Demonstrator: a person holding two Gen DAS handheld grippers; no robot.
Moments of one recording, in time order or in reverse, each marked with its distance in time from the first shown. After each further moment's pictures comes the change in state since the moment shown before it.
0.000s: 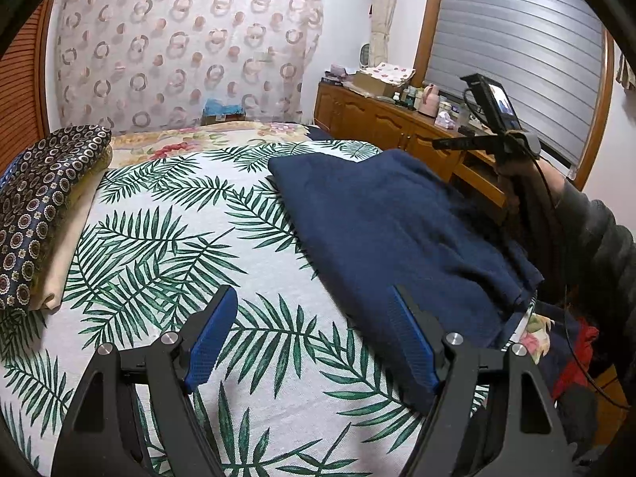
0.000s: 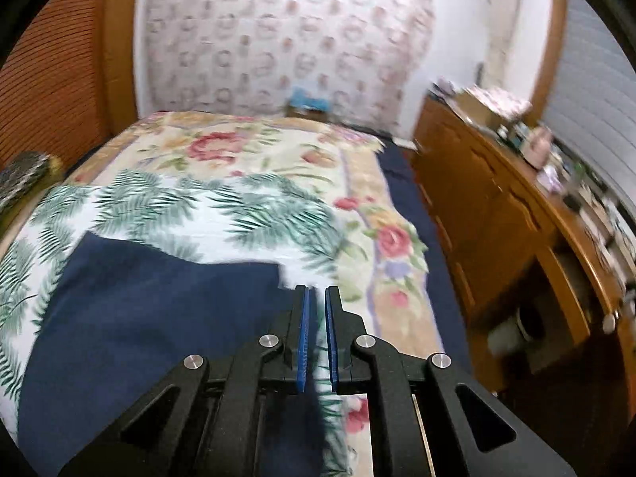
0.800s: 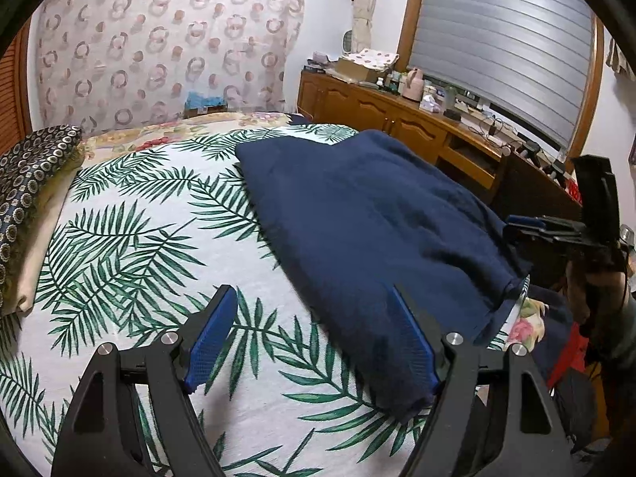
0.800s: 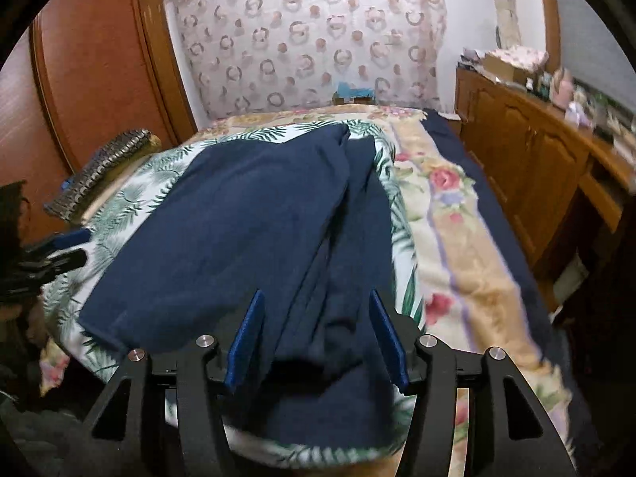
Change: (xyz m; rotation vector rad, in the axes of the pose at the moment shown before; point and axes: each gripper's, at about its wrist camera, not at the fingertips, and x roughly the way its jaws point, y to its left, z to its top) left arm 0.018 -0.025 -0.004 0.043 0.047 -0.041; right arm -0.149 -0.004 -0.164 0.125 -0.026 0.307
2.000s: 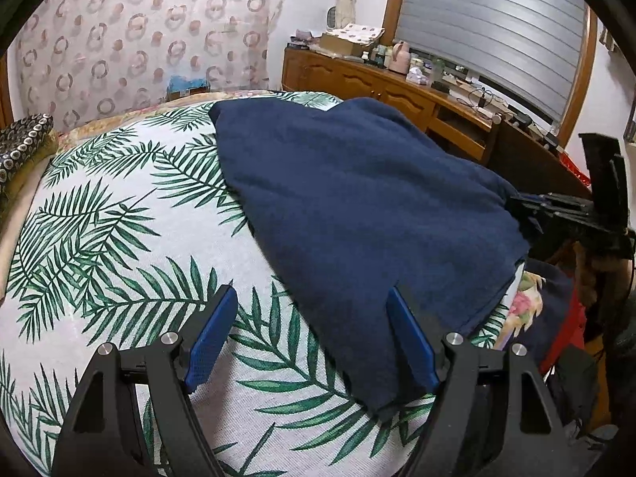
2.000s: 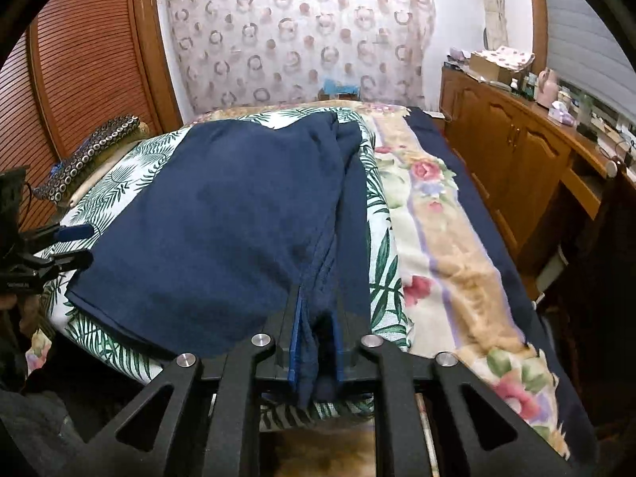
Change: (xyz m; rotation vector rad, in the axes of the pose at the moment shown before) left arm 0.023 -0.020 -0.016 0.037 0.086 -0.029; right arm 0.005 -0.006 -0.020 -0.035 0.012 -0.106
